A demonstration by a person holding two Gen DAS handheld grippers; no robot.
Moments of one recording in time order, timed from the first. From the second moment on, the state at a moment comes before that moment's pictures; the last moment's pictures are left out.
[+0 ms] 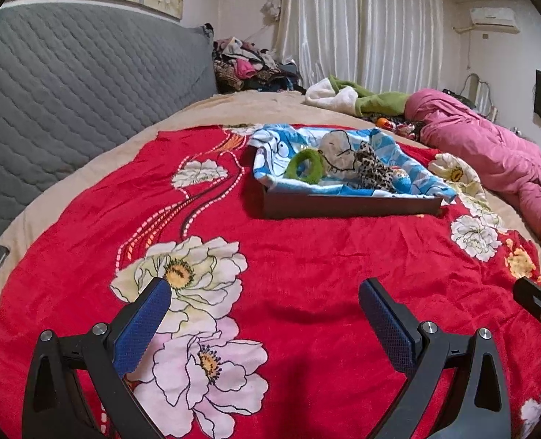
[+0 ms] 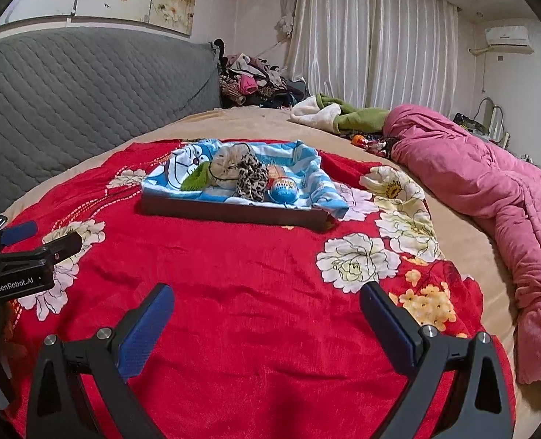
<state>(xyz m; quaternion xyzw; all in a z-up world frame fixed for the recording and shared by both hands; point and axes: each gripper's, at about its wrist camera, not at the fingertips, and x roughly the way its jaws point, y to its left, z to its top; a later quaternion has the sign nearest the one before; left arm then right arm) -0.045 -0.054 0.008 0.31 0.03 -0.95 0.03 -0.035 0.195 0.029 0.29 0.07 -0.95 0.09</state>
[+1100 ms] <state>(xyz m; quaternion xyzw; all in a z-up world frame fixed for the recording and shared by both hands) -0.048 -0.054 -0.011 0.32 0.02 -0.95 0.02 -0.039 0.201 0.003 0.31 0.06 -0.94 0.09</state>
